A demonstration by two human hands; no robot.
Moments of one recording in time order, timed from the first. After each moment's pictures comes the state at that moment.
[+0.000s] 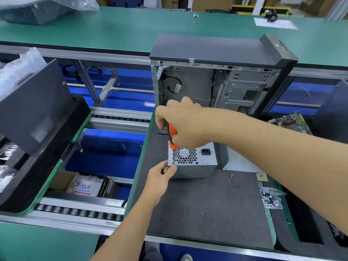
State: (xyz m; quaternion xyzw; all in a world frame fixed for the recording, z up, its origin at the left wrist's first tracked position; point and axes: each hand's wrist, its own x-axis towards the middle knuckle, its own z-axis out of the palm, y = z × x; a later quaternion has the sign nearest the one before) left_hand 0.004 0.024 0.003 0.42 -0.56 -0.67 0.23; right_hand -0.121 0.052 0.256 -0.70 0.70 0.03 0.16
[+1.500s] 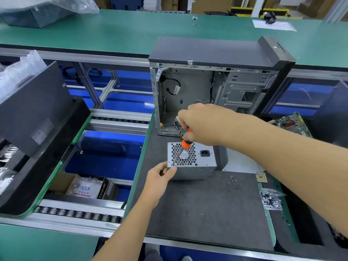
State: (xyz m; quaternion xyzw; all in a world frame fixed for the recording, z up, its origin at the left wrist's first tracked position) left_hand 0.005 0.023 0.004 0.42 -0.57 -0.66 0.23; right_hand -0.146 0.061 0.247 -0.67 0.73 0.11 0.07
